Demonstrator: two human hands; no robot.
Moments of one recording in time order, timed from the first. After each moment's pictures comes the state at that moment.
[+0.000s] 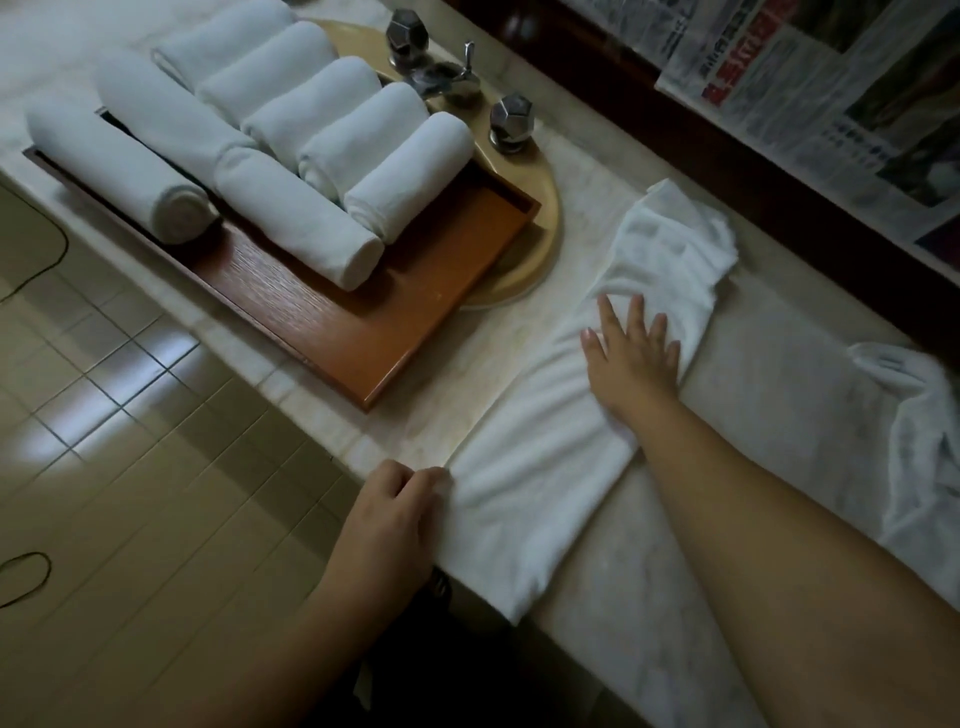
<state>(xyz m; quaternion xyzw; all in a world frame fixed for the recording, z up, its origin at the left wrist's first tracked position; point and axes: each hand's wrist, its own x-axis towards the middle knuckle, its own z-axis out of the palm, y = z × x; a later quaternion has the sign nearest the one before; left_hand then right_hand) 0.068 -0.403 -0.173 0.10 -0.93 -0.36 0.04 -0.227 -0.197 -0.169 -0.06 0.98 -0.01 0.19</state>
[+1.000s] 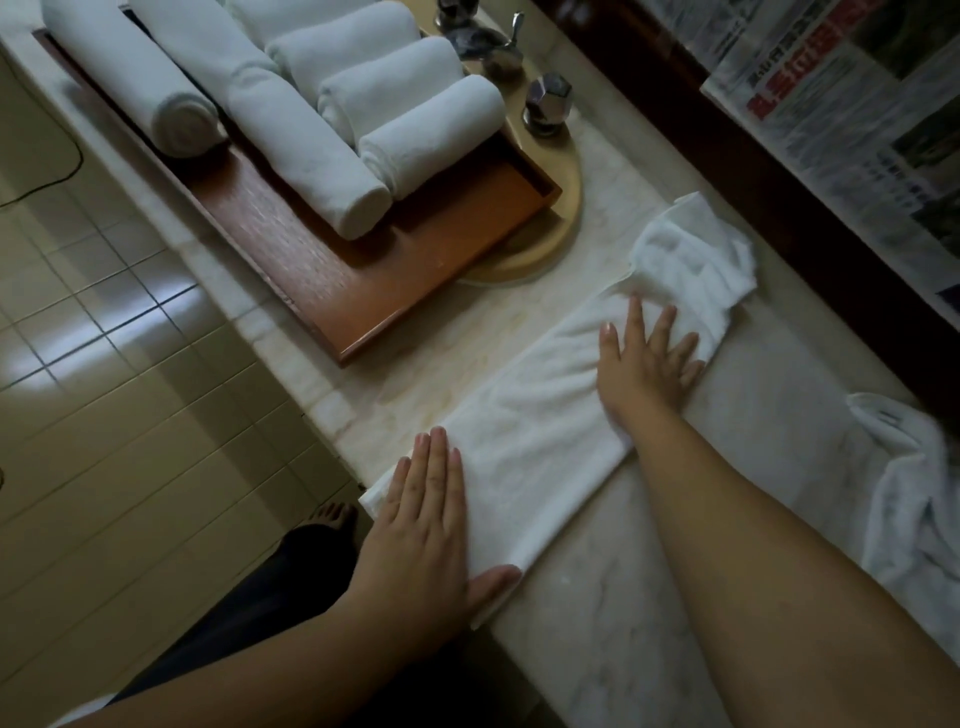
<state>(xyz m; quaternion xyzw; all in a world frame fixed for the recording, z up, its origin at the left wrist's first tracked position) 0.066 -0.313 -0.172 0.08 -0.97 -0.20 -0.10 -0.236 -0.177 -0.178 -0.03 0.99 -0.01 0.15</state>
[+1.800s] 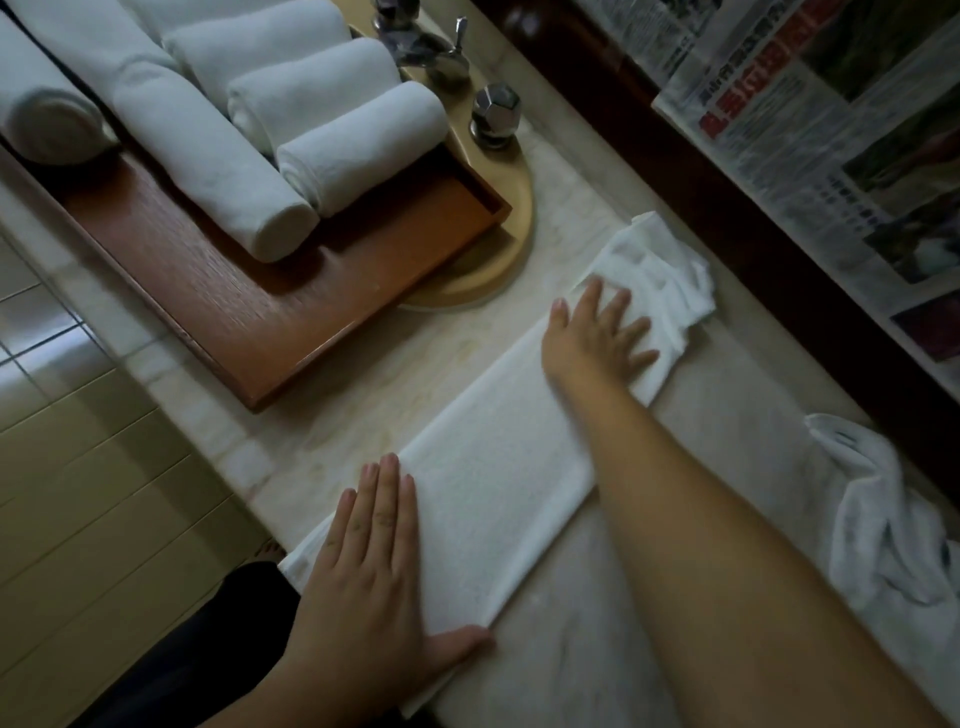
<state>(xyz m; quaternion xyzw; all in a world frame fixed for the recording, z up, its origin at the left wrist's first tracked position) 0.040 -0.305 -0.190 0.09 -0.97 -0.21 -0.05 -0.293 -0.223 -0.178 0.02 0.99 -0.02 0.14</state>
